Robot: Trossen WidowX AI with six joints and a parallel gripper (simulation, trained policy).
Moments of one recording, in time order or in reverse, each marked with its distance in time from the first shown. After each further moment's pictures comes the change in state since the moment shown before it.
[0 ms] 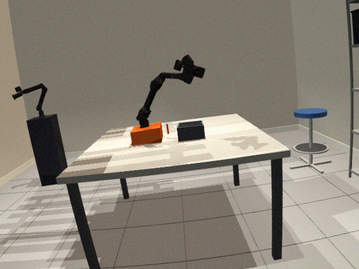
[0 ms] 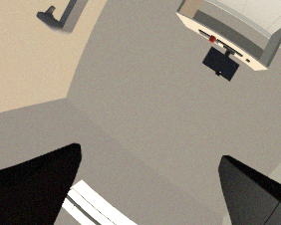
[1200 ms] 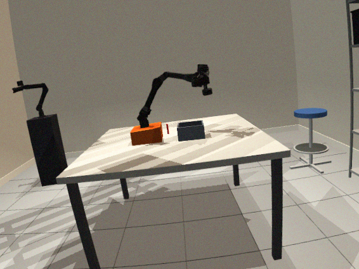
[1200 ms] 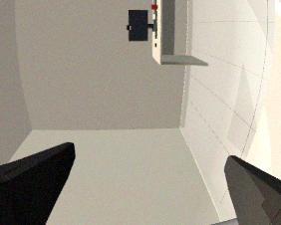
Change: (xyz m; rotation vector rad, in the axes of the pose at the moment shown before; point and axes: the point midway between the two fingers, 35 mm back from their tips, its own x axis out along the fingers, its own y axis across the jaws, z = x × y) arm -0.169 -0.102 0.047 -1.054 0.289 -0.479
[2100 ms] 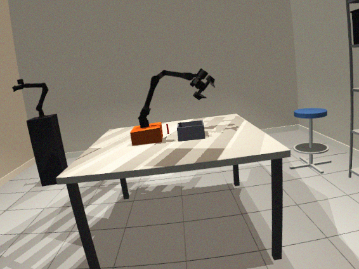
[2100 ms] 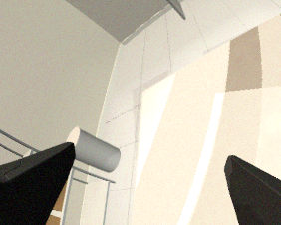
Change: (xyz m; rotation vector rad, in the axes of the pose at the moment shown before) arm -0.146 -0.087 -0.028 -0.822 0.404 -0.212
